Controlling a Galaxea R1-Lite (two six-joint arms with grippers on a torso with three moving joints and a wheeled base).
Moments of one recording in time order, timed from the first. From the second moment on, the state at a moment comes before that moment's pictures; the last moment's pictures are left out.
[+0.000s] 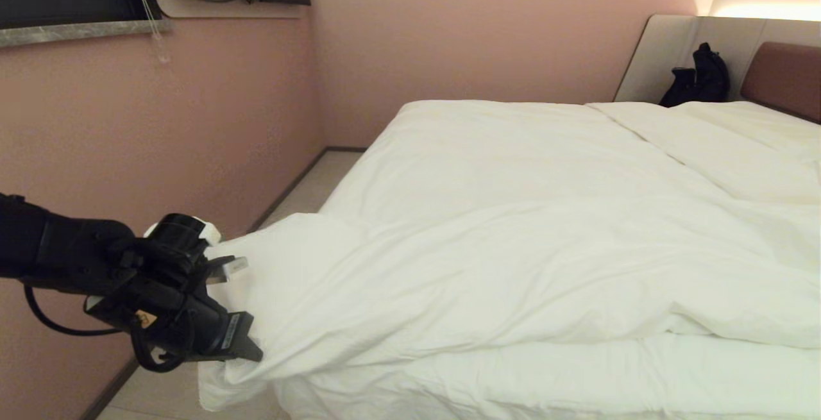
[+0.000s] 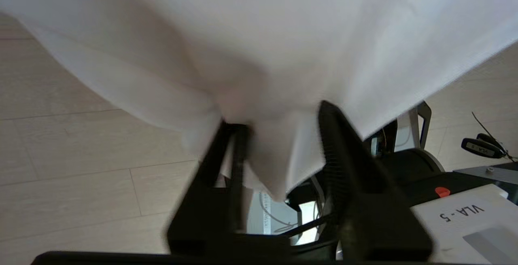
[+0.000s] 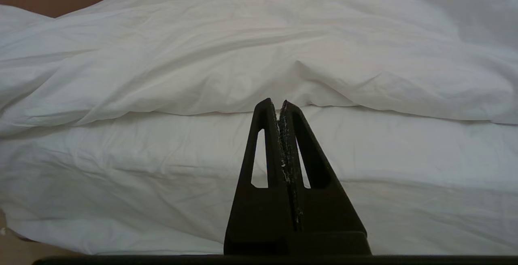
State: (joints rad) left arm -0.08 1.82 -0.95 0.40 -0.30 -0.04; right arm 0.00 0.00 0.00 -0.03 0.00 0.01
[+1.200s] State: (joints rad) left arm -0.03 1.81 -1.31 0.04 -0.19 -0.18; right arm 0.00 0.00 0.00 -0.03 0.00 0.01
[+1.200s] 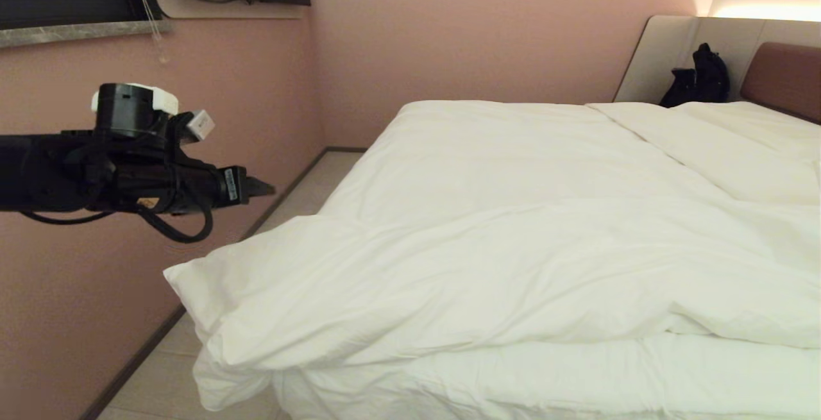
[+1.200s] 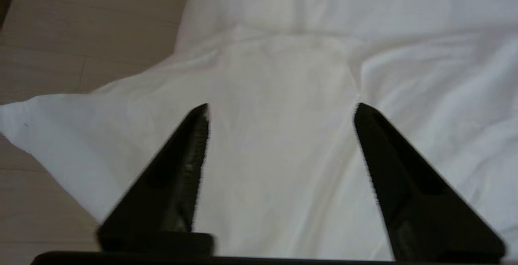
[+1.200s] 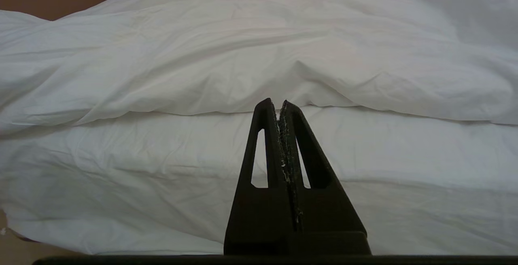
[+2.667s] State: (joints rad) left arm 0.00 2.32 -1.83 0.08 -0.01 -0.38; right arm 0.00 0.00 0.00 -0.03 -0.01 0.01
